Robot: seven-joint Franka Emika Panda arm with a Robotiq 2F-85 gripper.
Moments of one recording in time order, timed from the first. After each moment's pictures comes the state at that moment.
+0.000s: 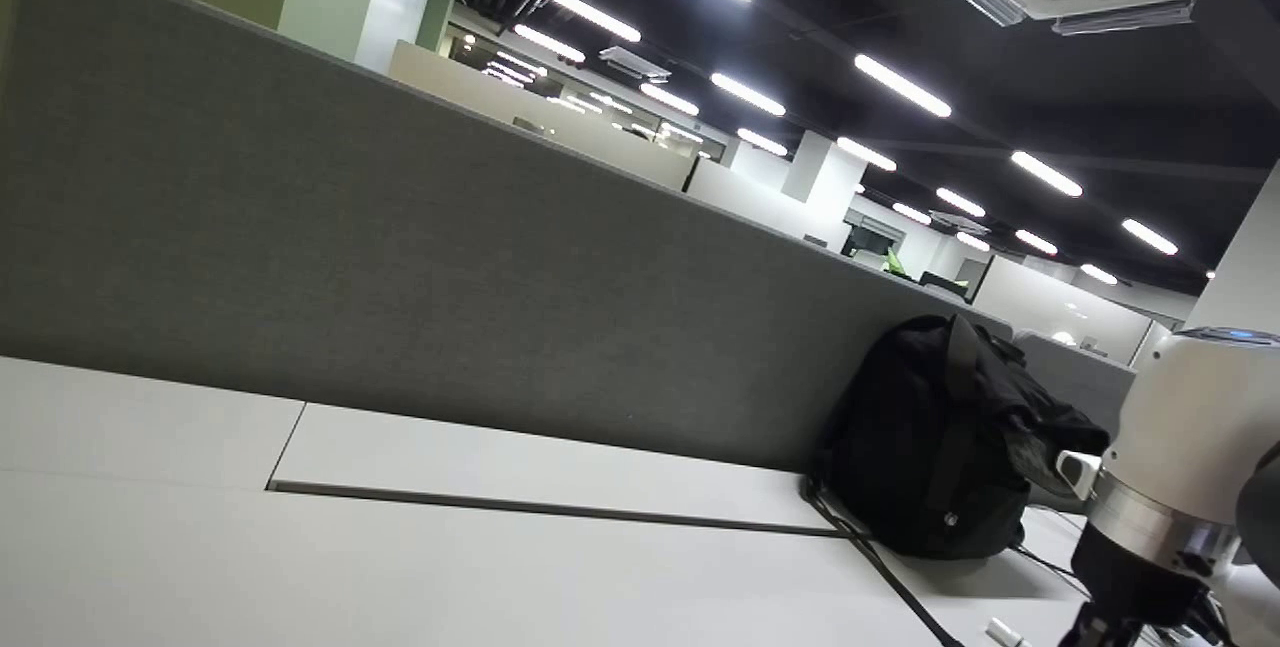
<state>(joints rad) 0.07 0.43 -0.25 -2.40 -0.40 2.85 0.02</state>
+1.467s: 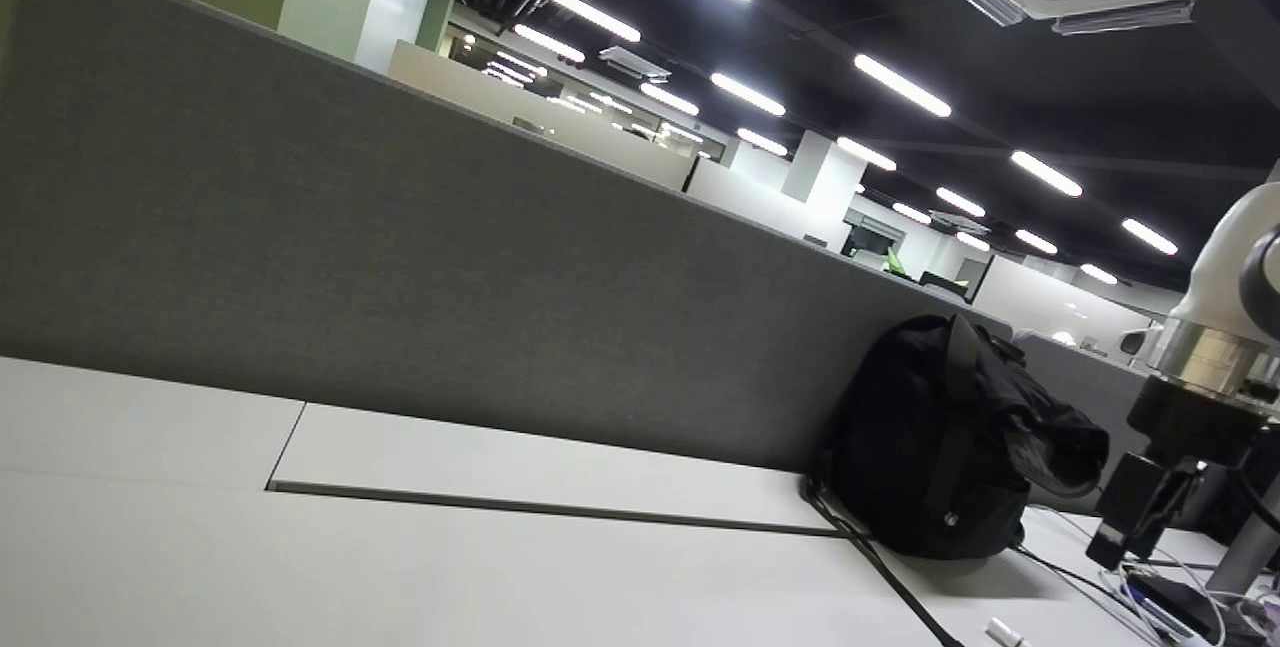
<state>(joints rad) -0.14 0.17 -0.09 -2.31 -0.06 2.51 -0.34</state>
